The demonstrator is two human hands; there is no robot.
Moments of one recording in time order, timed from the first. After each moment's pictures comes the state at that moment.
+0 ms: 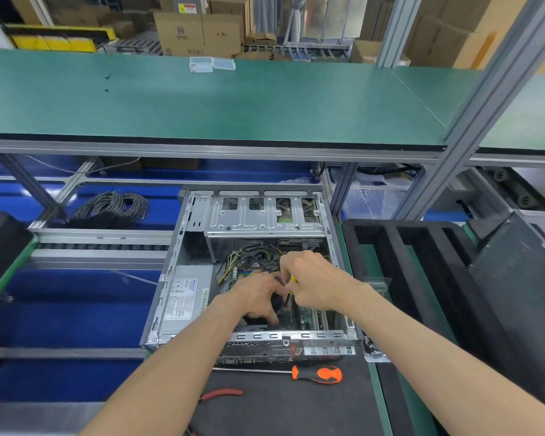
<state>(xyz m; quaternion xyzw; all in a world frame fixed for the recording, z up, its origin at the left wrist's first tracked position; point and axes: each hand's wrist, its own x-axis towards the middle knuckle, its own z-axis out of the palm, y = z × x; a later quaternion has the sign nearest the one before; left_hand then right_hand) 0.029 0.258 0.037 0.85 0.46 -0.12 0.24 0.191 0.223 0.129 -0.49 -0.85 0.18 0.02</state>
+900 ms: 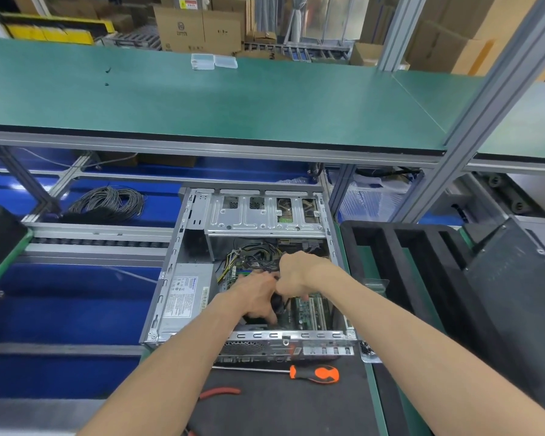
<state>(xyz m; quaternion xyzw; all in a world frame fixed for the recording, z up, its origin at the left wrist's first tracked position) 0.031 0.257 0.041 0.83 0.48 -0.15 0.25 0.152 0.242 0.153 -0.59 -0.73 0.27 -0.22</state>
